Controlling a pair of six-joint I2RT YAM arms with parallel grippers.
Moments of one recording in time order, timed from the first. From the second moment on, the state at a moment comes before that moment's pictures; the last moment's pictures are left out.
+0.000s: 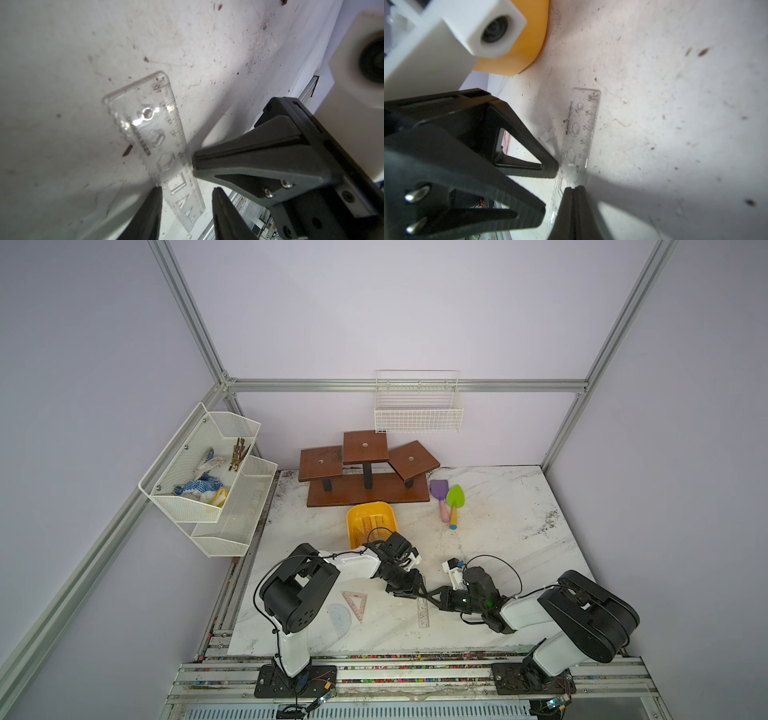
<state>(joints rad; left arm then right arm) -0.72 1.85 1.04 -0.37 0.62 -0.58 0.62 1.57 0.25 0.69 -0.44 0.82</state>
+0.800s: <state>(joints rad) -0.70 1.80 1.00 -0.36 0.57 -0.60 0.62 1.59 0.33 0.61 -0.48 0.81</state>
